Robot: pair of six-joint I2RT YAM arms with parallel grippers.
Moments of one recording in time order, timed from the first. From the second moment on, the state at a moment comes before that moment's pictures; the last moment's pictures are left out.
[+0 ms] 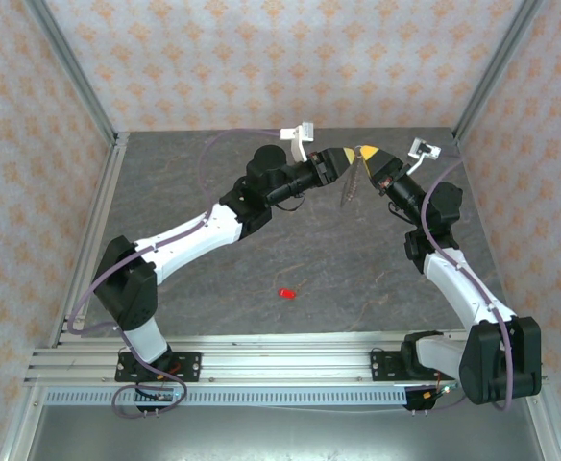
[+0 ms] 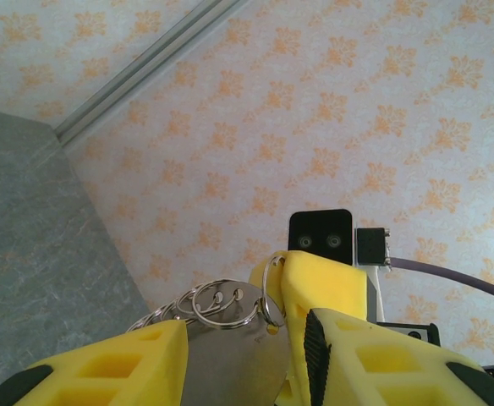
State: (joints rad) left arm -0.72 1.71 1.40 0.35 0.25 -0.96; right arm 0.12 1.15 0.72 0.76 -0.60 1.28
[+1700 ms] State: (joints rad) left arm -0.73 1.75 1.39 0.48 0.26 -1.02; right arm 0.13 1.15 0.72 0.77 -0.61 1.28
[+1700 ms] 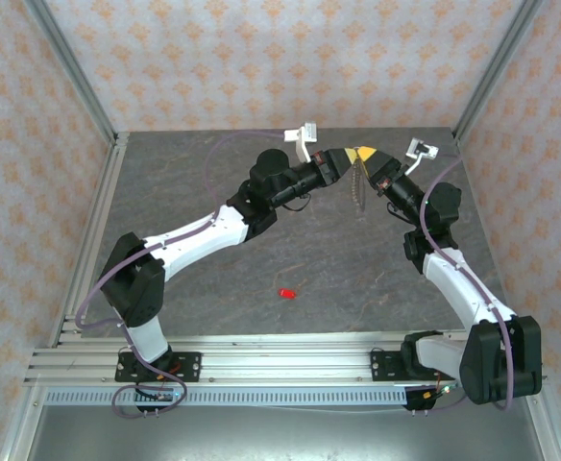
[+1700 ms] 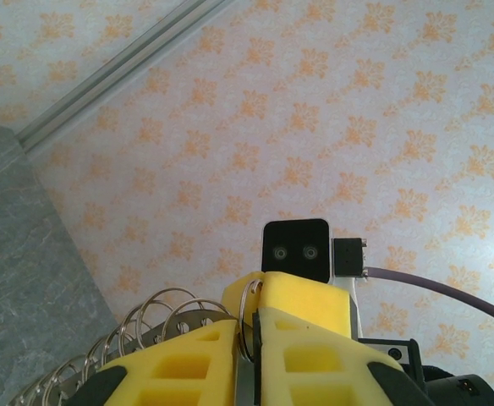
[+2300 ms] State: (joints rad) left arm -0.74 1.79 1.40 0.56 0.24 -1.05; right arm 0.13 1.15 0.72 0.76 -0.58 1.28
